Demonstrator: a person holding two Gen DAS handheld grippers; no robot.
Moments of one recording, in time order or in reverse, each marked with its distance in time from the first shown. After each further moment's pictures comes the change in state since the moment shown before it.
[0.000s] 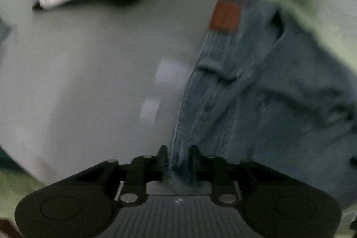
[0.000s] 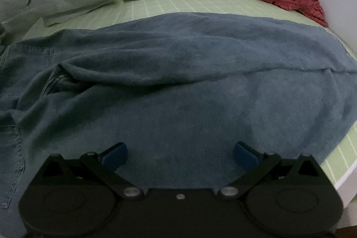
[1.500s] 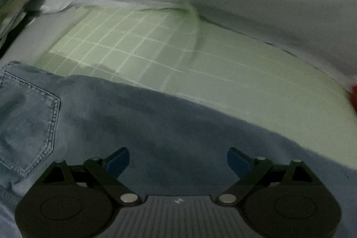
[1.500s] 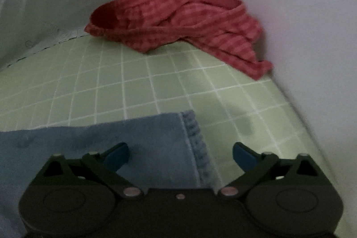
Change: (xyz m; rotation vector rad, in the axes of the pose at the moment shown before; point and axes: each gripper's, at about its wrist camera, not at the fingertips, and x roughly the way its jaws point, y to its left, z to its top) left arm 0.084 -0.416 0.127 -0.027 -0.128 -0.017; right arm 0.172 -0.419 0.281 -0.010 -0.013 -0.031
